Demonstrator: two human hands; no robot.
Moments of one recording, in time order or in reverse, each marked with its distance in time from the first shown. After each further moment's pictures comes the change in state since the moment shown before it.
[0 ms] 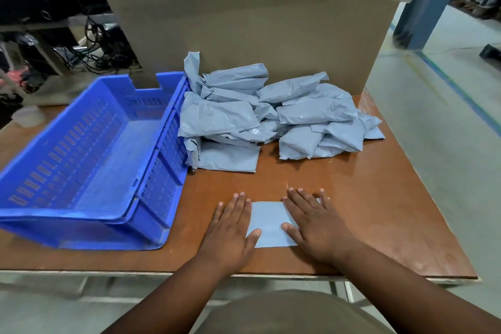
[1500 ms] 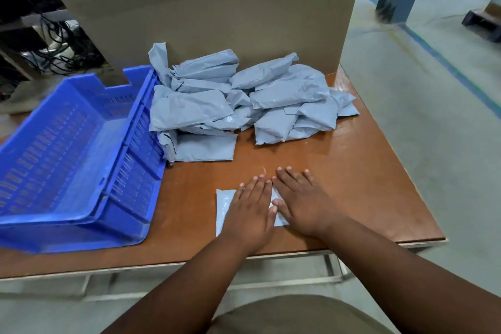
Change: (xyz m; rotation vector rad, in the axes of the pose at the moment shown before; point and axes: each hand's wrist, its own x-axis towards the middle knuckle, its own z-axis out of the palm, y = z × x) left_hand 0.040 0.087 0.006 -0.065 0.054 0.098; right_hand -0.007 0.035 0.012 0.050 0.054 0.017
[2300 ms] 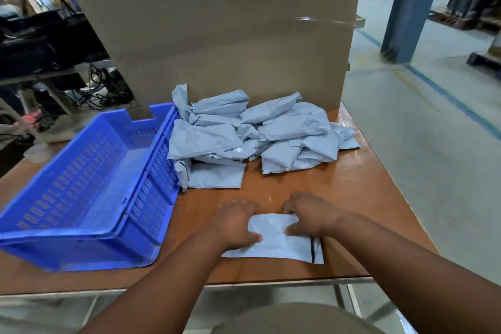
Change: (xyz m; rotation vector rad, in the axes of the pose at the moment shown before) left_hand 0.016 -0.034 -0.089 0.089 -0.220 -0.020; right_hand 0.027 0.016 -0.066 0.121 -0.221 -0.091
